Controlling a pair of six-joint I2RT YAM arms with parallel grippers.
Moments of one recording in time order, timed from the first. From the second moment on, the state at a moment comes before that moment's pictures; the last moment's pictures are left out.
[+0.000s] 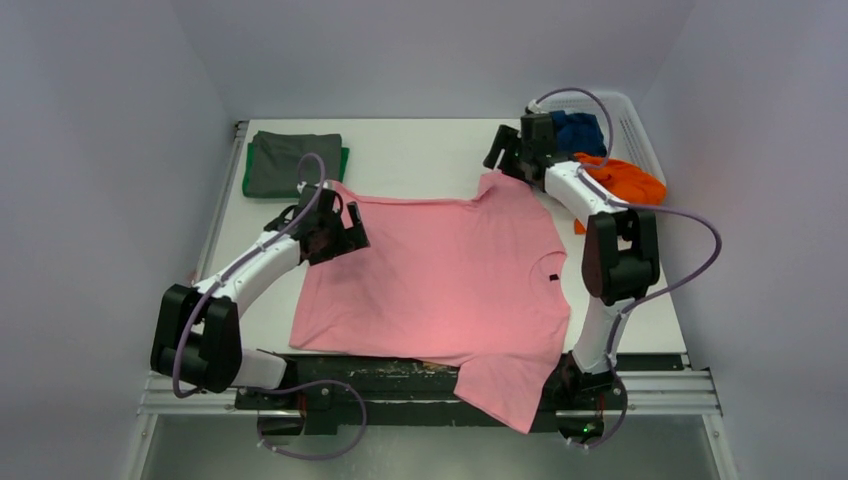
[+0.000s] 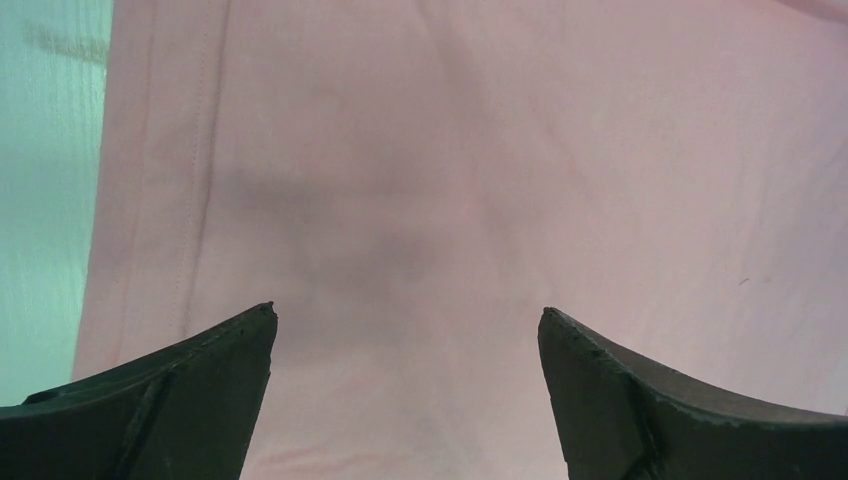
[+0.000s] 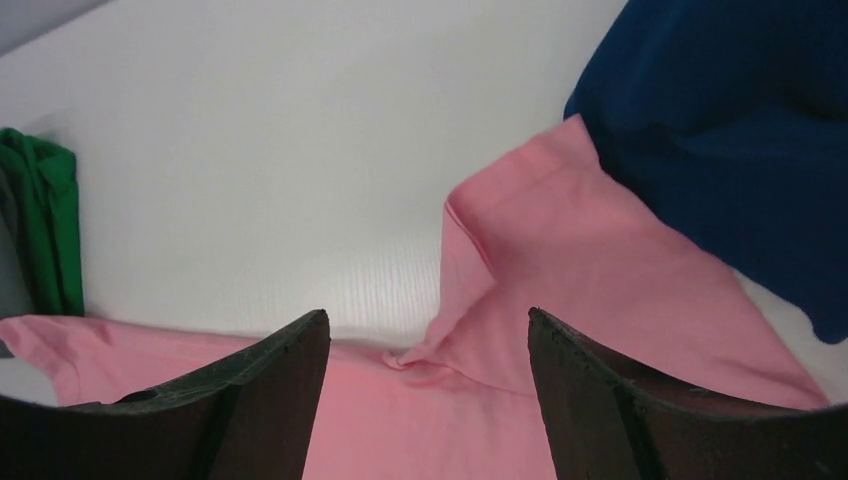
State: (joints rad) left arm -0.29 1.39 0.86 -0.44 -0.01 -0.61; right arm 0.21 1.93 1.52 -0.24 -0.01 0.52
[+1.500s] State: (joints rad) left arm -0.28 2.11 1.61 -0.66 0.01 -0.56; right arm 0.27 2.13 1.57 -0.52 0.22 0.47
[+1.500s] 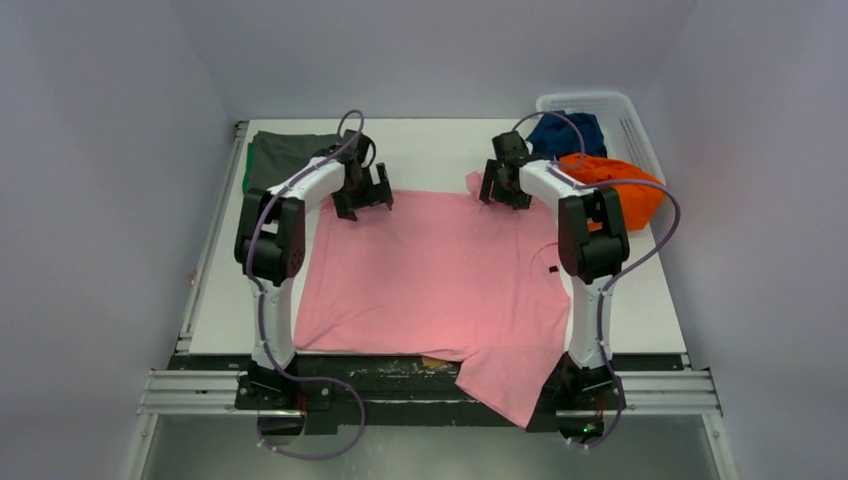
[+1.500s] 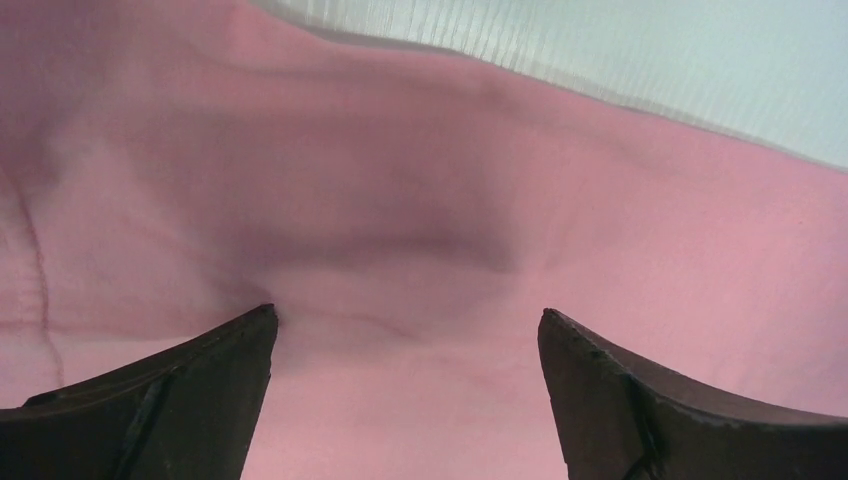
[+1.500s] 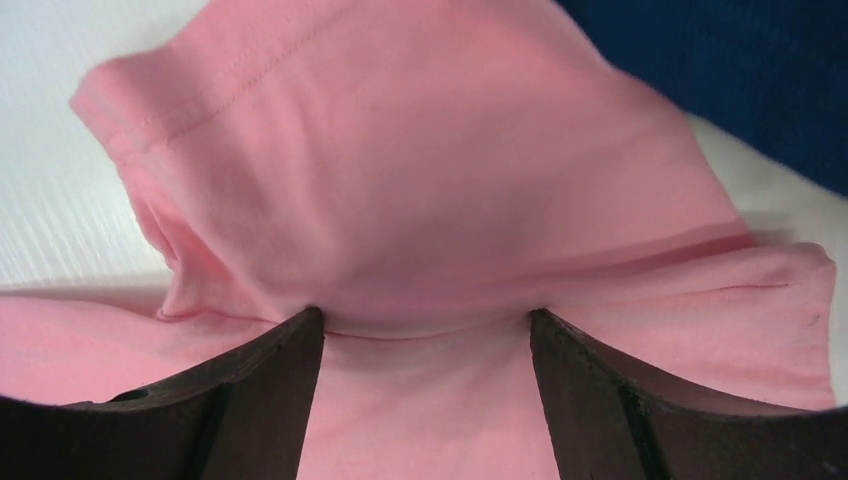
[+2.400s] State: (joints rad) left arm -0.18 2.50 2.28 -0.80 0.20 -0.56; right arm 0.15 2.38 2.00 -0.56 0.03 0.42
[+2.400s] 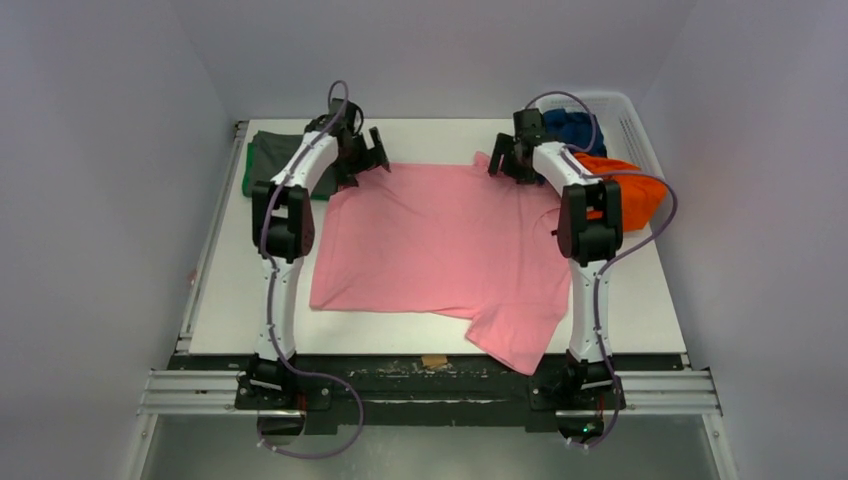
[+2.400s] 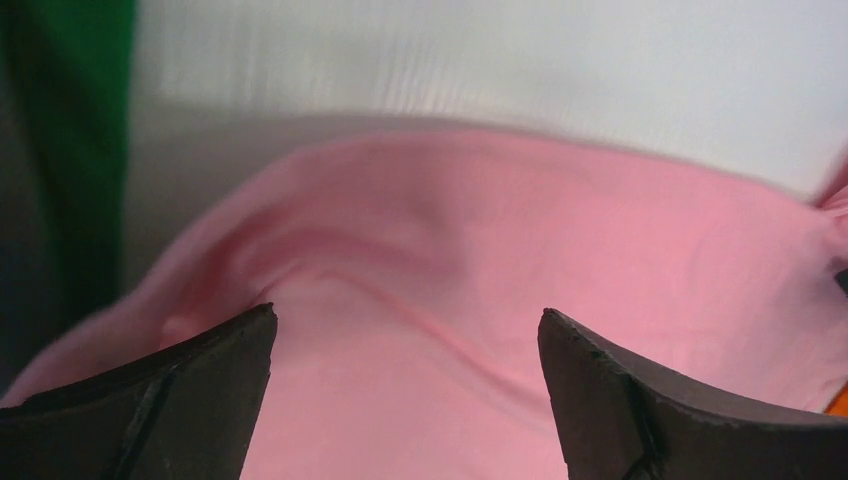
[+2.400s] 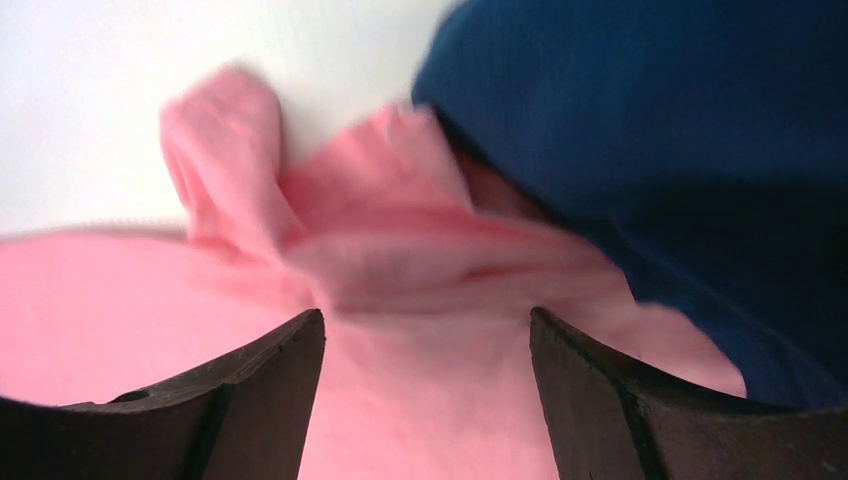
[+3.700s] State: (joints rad) left arm -0.25 1.23 0.61 -0.68 -0.21 -0.84; right arm 0.26 1.31 0.86 -0.39 0.17 0.52
